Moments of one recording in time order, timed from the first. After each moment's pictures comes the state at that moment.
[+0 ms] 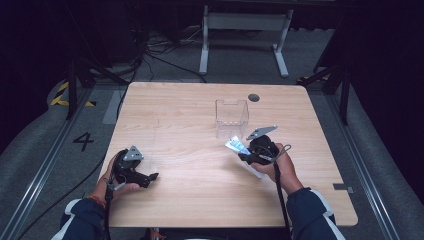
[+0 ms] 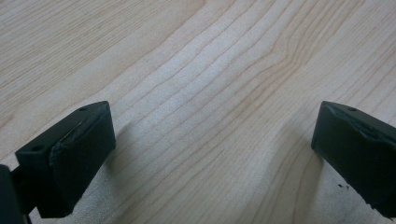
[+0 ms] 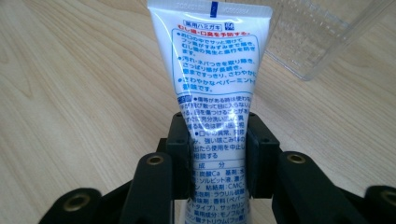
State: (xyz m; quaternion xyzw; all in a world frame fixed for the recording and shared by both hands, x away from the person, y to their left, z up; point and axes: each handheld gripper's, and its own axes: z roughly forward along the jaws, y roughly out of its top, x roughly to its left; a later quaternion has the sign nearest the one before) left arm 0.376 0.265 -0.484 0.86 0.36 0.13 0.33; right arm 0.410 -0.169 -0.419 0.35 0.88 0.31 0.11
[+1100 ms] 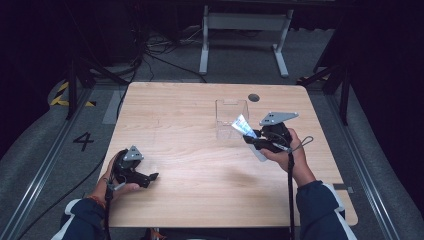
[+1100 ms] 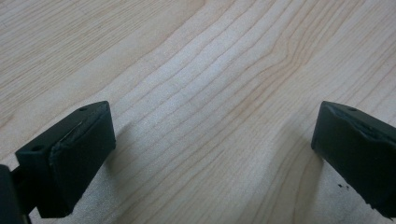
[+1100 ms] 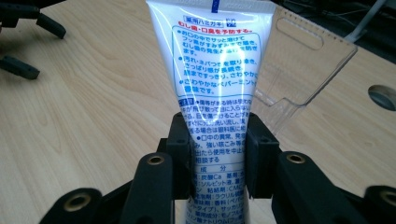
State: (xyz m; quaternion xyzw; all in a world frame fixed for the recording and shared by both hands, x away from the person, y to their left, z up) left arm 0.375 0.265 -0.483 0.86 0.36 0.13 0.33; right arm 0.412 -0.186 -0.358 0.31 0.85 0.40 0.16
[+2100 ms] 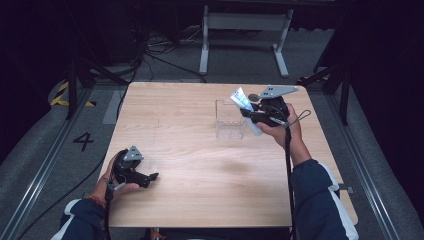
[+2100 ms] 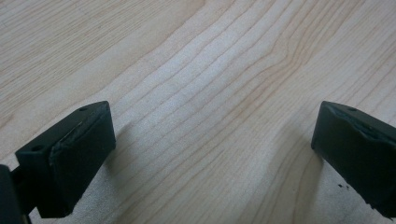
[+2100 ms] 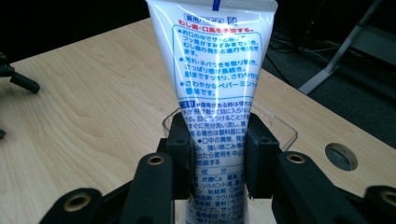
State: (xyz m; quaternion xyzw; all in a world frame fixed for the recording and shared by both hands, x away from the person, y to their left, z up) left arm 0.375 0.265 -0.484 0.86 0.36 0.13 0.33; right arm 0.461 -0.177 -0.318 0.30 0.82 0.44 0.21
